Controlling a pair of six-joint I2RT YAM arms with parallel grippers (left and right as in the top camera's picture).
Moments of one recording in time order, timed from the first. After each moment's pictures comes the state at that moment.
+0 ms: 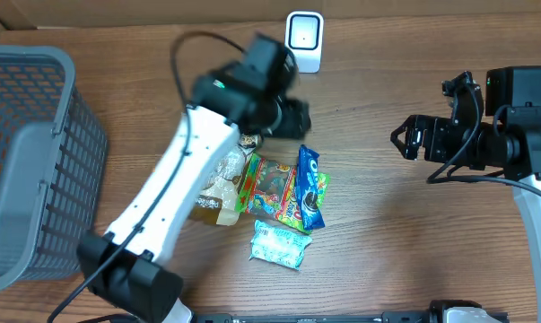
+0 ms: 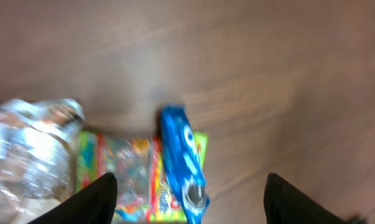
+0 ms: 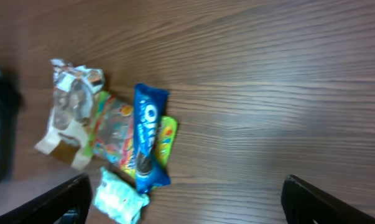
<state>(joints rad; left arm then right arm) -0.45 1.76 1.78 -1.12 0.20 -0.36 -0.01 1.33 1.41 -1.18 -0.41 0.12</state>
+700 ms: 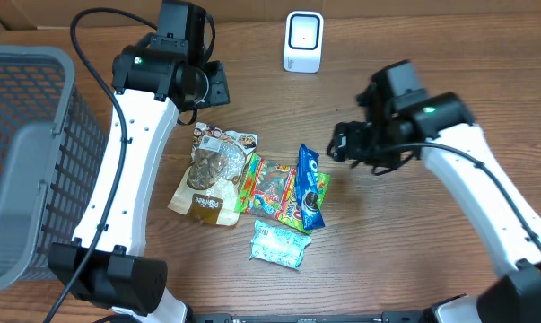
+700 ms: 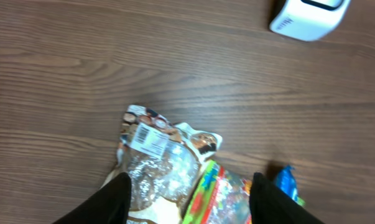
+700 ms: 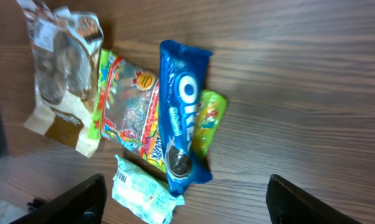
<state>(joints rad) -0.20 1.76 1.88 -1.21 -0.05 -0.36 0.37 1.63 1.41 -1.07 -0.32 0.41</state>
